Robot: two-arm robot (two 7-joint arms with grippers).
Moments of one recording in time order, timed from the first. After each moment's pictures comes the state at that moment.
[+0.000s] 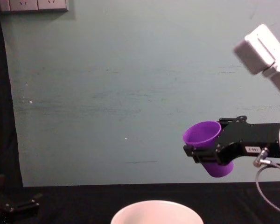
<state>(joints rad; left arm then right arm) -0.20 0.60 0.45 -1.41 -0.25 -0.12 0.03 0.48 0.45 -0.50 -1.43 0.09 0.09 0.37</state>
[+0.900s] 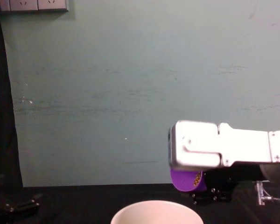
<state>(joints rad) -0.20 0.60 0.45 -1.41 -0.25 -0.12 0.03 0.58 0.57 -0.79 -1.56 -0.53 0.13 0.40</state>
